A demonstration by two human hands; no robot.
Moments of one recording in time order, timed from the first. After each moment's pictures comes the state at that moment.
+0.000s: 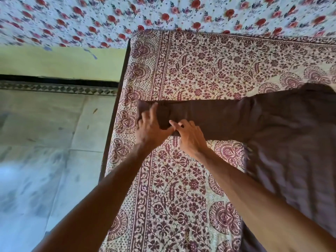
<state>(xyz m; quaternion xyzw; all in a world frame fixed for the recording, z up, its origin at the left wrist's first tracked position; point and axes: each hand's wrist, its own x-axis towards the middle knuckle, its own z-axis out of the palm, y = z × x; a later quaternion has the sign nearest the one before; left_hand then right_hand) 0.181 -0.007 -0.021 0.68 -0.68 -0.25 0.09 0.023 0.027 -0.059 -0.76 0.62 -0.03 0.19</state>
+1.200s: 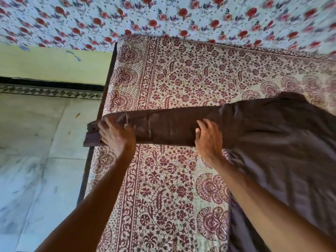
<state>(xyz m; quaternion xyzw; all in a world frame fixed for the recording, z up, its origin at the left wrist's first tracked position) 0.194 -0.013 -0.013 0.88 -0.37 -0.21 0.22 -0.058 0.030 -0.062 -0.61 0.77 -0.12 0.10</state>
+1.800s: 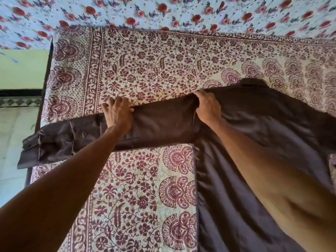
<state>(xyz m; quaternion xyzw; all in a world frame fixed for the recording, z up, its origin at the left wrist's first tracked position) 0.065 -0.096 -0.080 0.67 -0.73 -0.12 0.04 -0.230 -0.048 -0.068 -0.61 0.78 -0.04 0.12</state>
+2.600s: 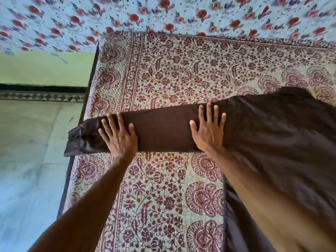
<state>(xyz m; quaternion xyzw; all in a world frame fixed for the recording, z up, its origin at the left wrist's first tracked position) 0.163 -0.028 -0.102 0.80 -0.58 -0.12 0.07 -0.112 -0.011 -0.106 -0.62 0.78 0.00 0.07</state>
